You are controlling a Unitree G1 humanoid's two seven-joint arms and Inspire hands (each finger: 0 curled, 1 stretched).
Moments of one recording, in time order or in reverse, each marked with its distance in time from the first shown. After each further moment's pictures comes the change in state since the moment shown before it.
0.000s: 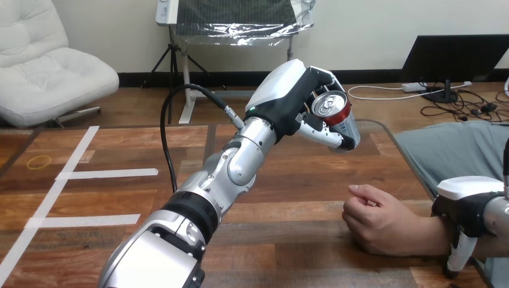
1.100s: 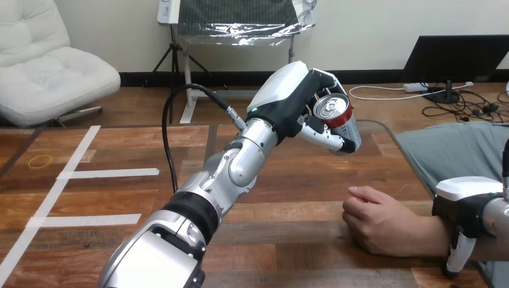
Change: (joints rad) left arm 0.000 0.000 -0.018 0.000 0.002 0.000 -0.003; right arm 0.002 0.005 -0.001 0.015 0.001 -0.011 -0.020
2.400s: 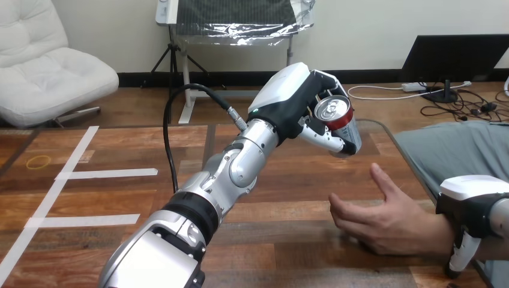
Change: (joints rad) left arm 0.000 0.002 -0.017 0.000 0.000 0.000 -0.004; right arm 0.026 -0.019 -0.041 -0.003 0.048 -0.032 -0.041
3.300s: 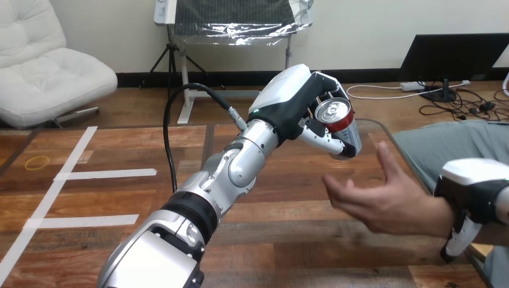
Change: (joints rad) left arm 0.000 0.005 -0.001 0.000 -0.001 -0.009 -0.021; right arm 0.004 -0.013 -0.067 -0.078 0.040 -0.007 -0.001
